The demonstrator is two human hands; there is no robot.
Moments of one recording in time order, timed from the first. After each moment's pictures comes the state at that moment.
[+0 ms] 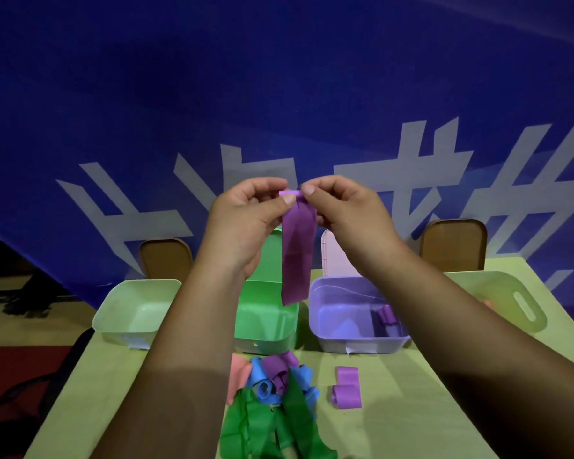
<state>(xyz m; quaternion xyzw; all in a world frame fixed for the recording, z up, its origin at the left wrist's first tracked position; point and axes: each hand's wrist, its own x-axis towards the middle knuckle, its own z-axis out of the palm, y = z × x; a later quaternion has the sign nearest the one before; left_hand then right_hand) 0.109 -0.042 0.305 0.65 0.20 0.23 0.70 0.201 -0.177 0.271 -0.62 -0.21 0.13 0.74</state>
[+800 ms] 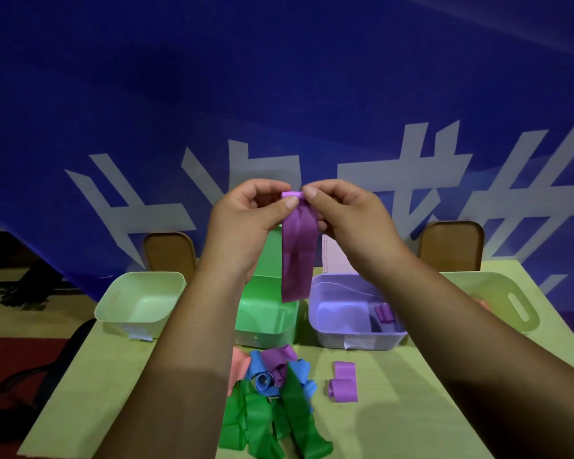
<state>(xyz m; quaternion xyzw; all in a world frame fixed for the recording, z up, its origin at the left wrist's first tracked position) 0.086 -0.039 0.295 0.70 0.17 0.26 0.65 0.176 -0.187 0.278 -0.63 -0.22 0.15 0.73</state>
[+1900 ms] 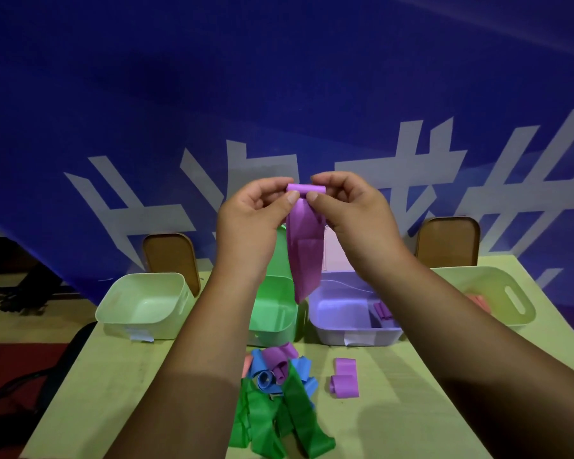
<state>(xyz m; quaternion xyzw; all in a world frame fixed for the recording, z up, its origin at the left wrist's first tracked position) 0.087 -0.053 0.290 0.70 0.17 0.30 0.63 0.164 -0.193 0.281 -0.66 -0.20 0.08 0.72</state>
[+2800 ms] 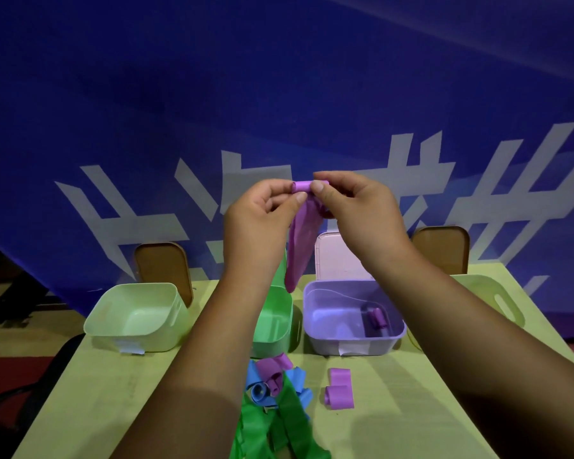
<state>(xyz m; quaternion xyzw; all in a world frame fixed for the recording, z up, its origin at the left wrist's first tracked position) 0.094 -0.064 0.299 0.76 0.14 0.31 0.55 0.178 -0.198 0.302 -0.73 -0.20 0.01 0.65</state>
